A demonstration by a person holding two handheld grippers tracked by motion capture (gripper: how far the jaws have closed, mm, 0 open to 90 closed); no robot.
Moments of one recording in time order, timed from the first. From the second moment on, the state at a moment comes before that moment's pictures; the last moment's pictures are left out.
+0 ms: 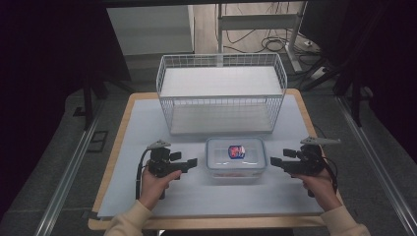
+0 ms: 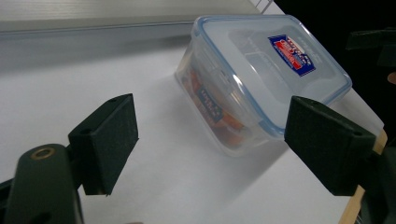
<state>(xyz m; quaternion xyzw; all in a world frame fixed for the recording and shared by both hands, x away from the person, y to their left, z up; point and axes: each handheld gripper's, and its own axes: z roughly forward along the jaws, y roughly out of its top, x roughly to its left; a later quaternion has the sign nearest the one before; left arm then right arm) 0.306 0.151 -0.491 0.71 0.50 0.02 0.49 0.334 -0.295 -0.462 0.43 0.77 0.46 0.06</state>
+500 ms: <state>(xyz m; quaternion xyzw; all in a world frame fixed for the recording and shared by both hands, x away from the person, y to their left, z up) 0.337 0.124 -0.491 0.71 0.51 0.01 0.49 0.362 -0.270 -0.450 0.44 0.76 0.47 0.04</state>
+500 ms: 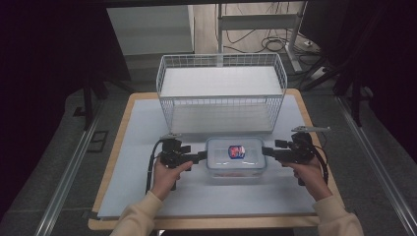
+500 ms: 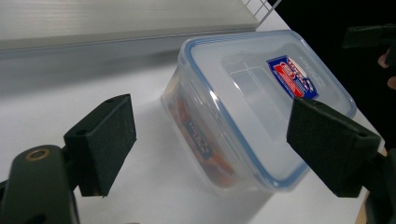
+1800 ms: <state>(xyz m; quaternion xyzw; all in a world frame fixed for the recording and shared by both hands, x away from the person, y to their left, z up) 0.355 0.097 -0.524 0.70 0.51 -0.12 0.50 0.381 -0.257 -0.484 0.47 0.77 0.44 -0.04</state>
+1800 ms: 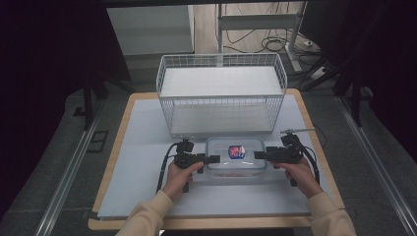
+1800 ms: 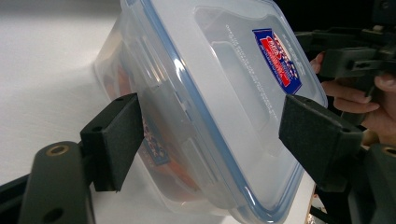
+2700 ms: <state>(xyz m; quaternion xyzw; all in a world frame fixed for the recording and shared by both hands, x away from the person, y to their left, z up) 0.339 0.105 -0.518 0.69 0.49 -0.11 0.52 0.380 -0.274 -0.495 0.48 0.73 0.47 -0.12</state>
